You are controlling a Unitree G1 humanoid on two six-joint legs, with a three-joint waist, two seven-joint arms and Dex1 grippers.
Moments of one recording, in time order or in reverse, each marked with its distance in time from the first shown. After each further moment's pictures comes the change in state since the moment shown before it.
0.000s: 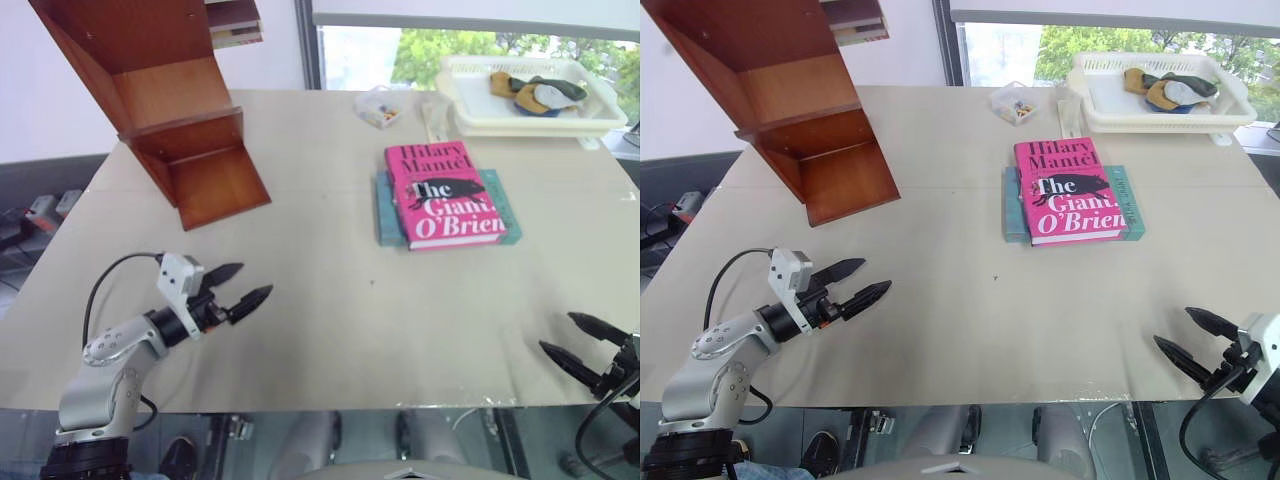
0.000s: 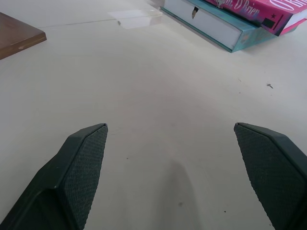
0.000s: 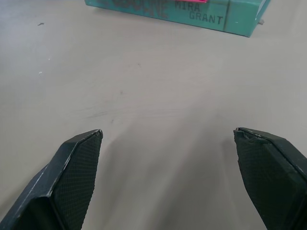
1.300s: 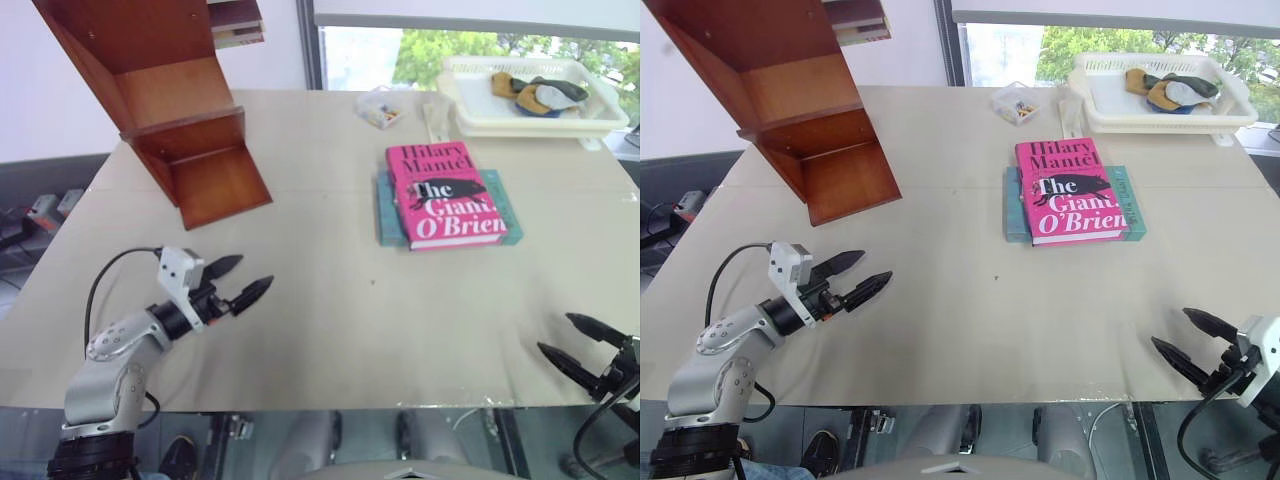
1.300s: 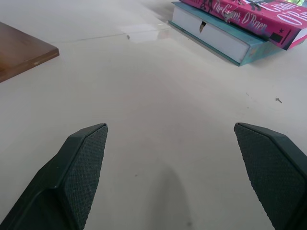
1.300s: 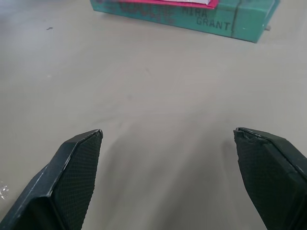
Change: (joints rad) left arm -0.047 -0.019 -0.004 0.000 -0.002 -0.007 0.038; right arm 0.022 0.021 0.000 -0.028 0.009 -0.013 0.002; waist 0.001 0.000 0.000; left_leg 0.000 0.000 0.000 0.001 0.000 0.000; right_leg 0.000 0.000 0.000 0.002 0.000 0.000
